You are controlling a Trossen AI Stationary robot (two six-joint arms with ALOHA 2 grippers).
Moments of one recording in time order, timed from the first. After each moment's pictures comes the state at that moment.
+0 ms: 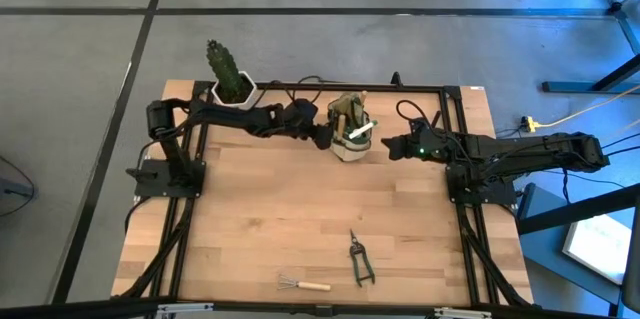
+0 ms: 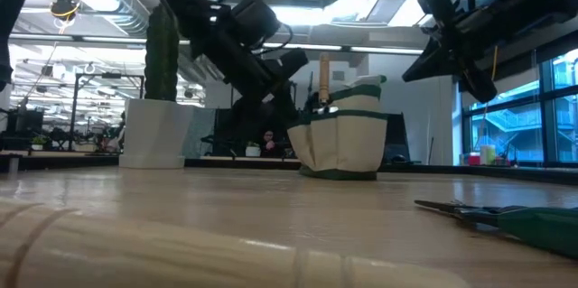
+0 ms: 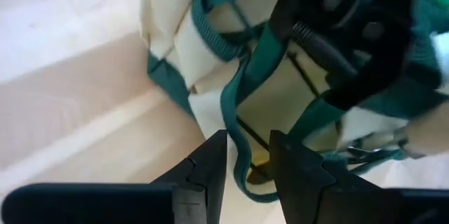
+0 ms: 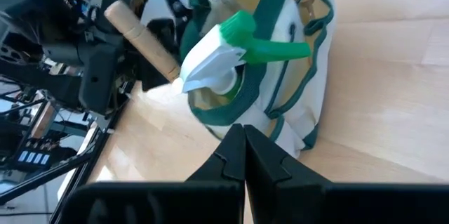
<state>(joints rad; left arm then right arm) 0.34 1.77 1.02 0.05 -0.03 -0.71 -0.05 0.85 0.45 -0.12 0.35 1.08</state>
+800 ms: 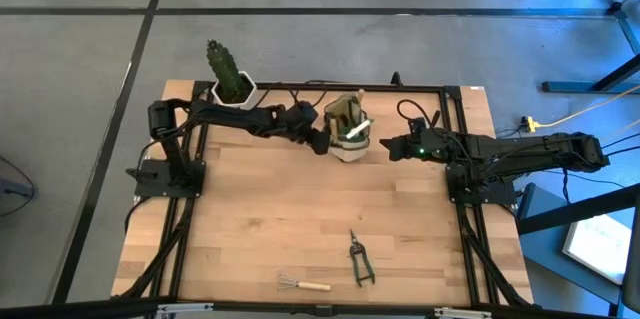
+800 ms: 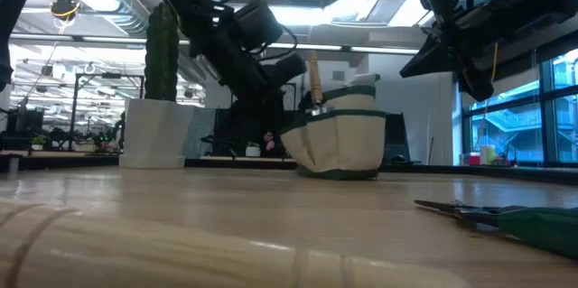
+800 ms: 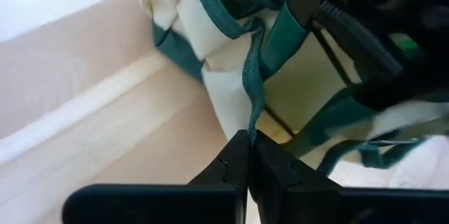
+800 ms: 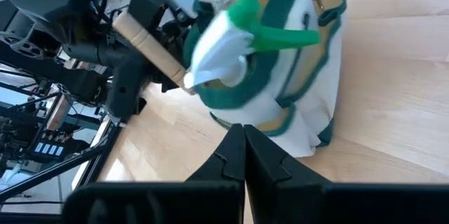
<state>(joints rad) 0.33 1.78 1.04 -0.08 0.01 -0.67 -0.05 0.85 0.45 -0.09 0.32 1.07</state>
